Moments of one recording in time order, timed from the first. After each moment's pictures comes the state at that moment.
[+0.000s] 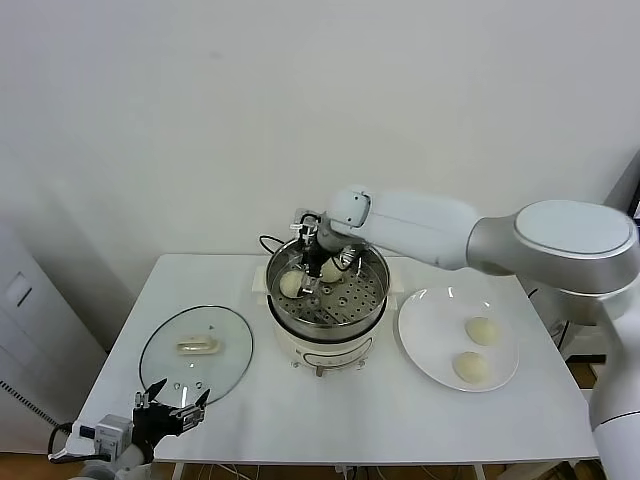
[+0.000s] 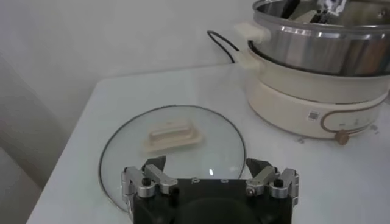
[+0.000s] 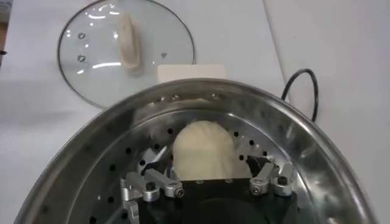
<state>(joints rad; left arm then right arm) 1.66 -0.93 -0.53 -2.18 -0.55 0.47 -0.18 0.59 1.31 -1.48 1.00 0.93 -0.44 -0.77</state>
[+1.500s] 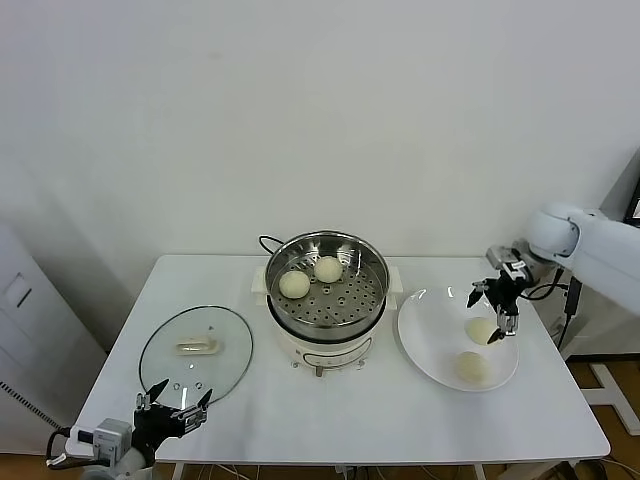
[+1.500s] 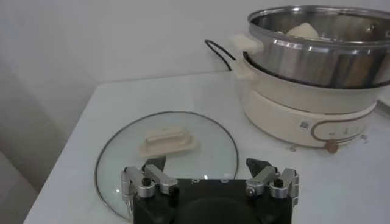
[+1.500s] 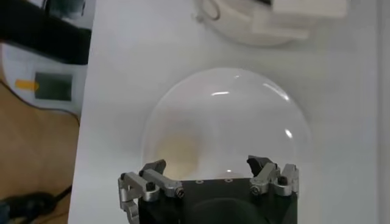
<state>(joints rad) 1.69 -0.95 -0.54 -2.21 -0.54 0.47 -0.19 0.47 0.63 -1.34 1.16 0.28 -0.01 -1.21</state>
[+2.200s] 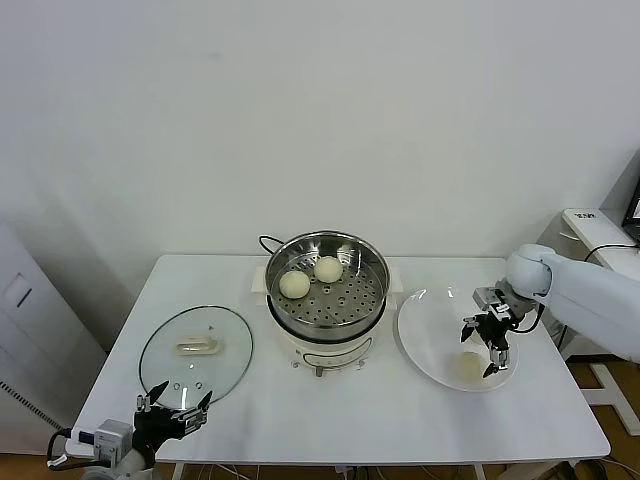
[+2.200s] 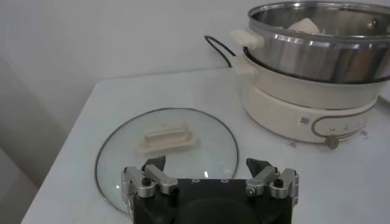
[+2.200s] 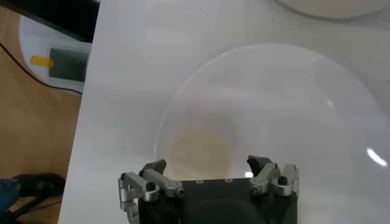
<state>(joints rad) 1.69 -0.95 -0.53 -2.21 -0.54 0.47 -0.18 0.25 0.68 -1.23 1.09 0.16 0.04 -1.18</state>
